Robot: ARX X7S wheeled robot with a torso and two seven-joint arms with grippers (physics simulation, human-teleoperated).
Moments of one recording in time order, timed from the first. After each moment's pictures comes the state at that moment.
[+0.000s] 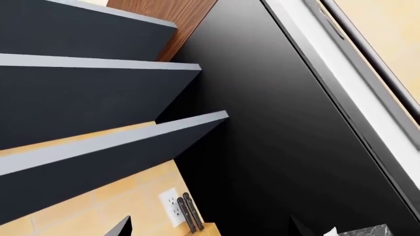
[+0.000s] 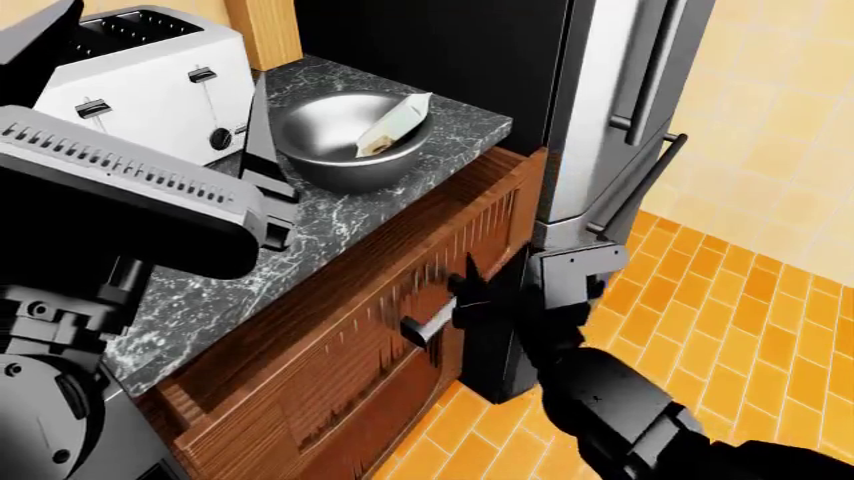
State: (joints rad) left arm -1.10 -0.96 0.67 0.90 -0.89 -0.77 -0.83; right arm 0.97 0.45 -1.54 0.51 1.20 -0.49 0.42
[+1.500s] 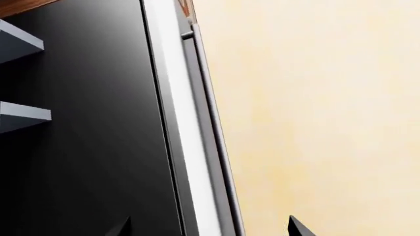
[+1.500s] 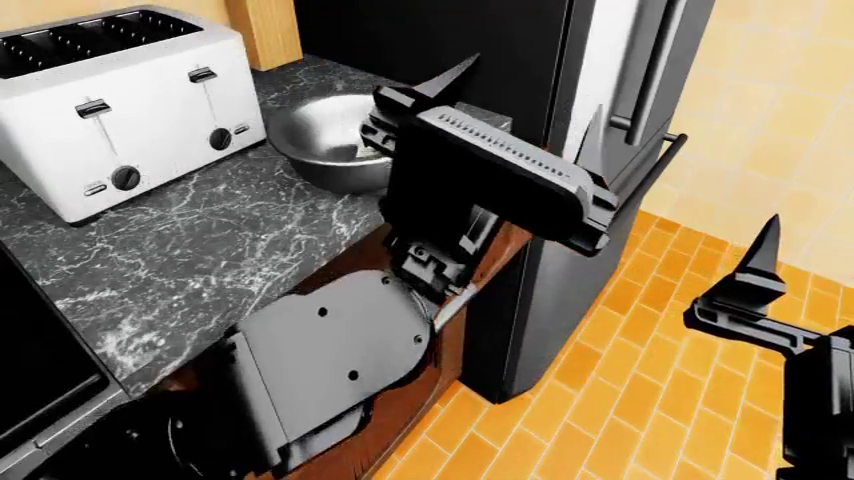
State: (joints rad) left arm -1.04 -0.22 0.93 0.24 -0.60 -0.27 -0.51; right arm 0.93 1.29 -1.45 -0.62 0.76 -0.43 1.47
